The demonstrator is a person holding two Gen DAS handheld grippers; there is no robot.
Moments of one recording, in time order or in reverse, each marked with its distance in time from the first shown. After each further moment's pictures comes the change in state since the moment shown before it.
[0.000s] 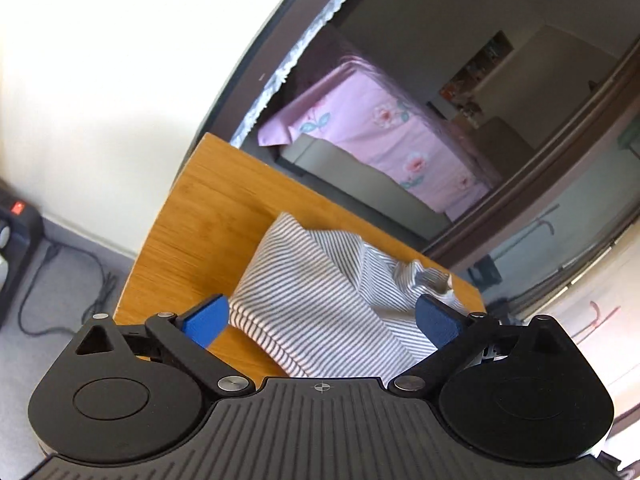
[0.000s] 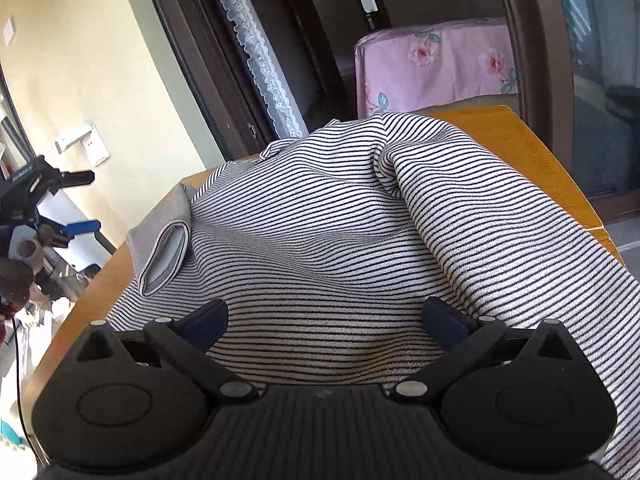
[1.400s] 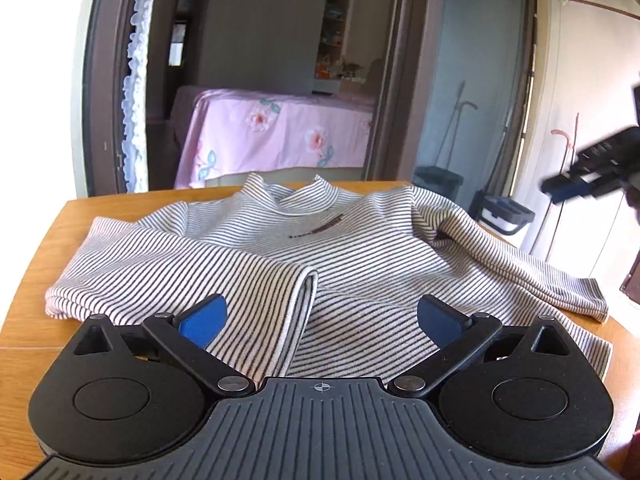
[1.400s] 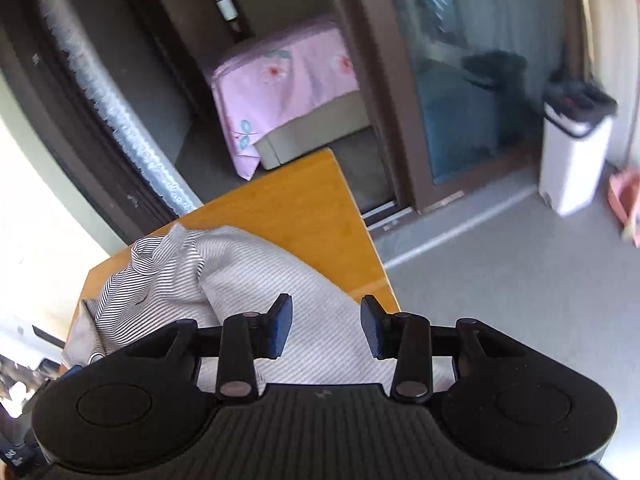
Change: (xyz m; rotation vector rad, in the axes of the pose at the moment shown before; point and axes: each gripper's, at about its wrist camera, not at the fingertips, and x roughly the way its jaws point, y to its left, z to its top) left arm 0.035 -0.104 -0.154 0.610 -0.092 -0.026; right arm -0.141 -0.112 0.023 0.461 0.002 -0.286
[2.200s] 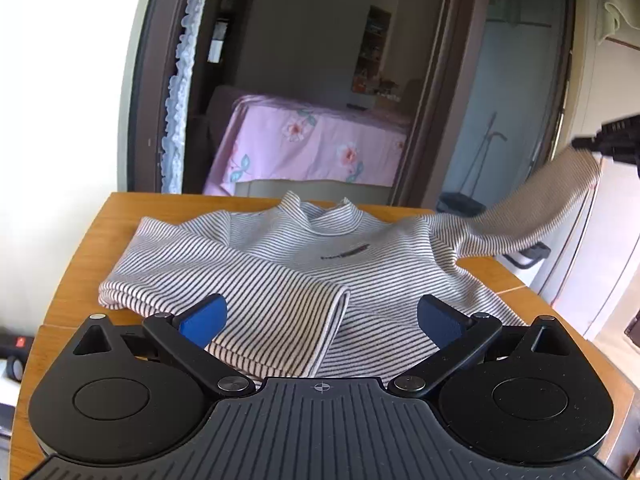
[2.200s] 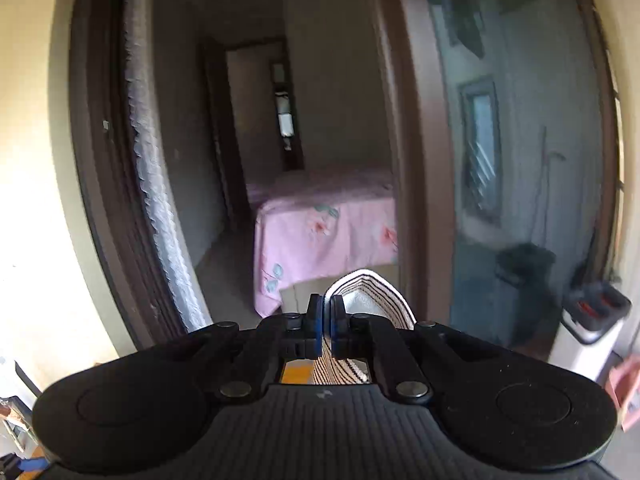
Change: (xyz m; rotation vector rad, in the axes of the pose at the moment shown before) left arm -0.046 0.011 0.008 -0.119 -0.044 0.064; right arm -0.040 0.186 0.111 -0.500 -0.508 0.116
